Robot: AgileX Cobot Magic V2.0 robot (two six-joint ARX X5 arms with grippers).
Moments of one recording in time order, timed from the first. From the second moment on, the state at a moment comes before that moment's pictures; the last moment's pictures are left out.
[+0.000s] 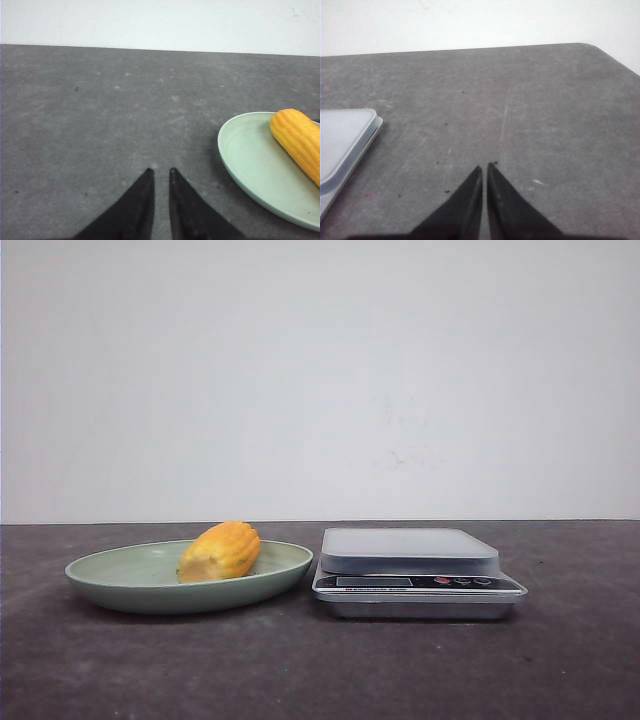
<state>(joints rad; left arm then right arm) -0.05 0.01 0.03 -0.18 0.03 -0.05 -0.02 0.00 0.02 -0.17 -0.03 0.12</state>
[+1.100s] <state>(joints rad) -0.31 0.99 1.11 -0.45 0.18 -0.29 0.07 0.62 1.00 -0.61 -0.16 0.21</state>
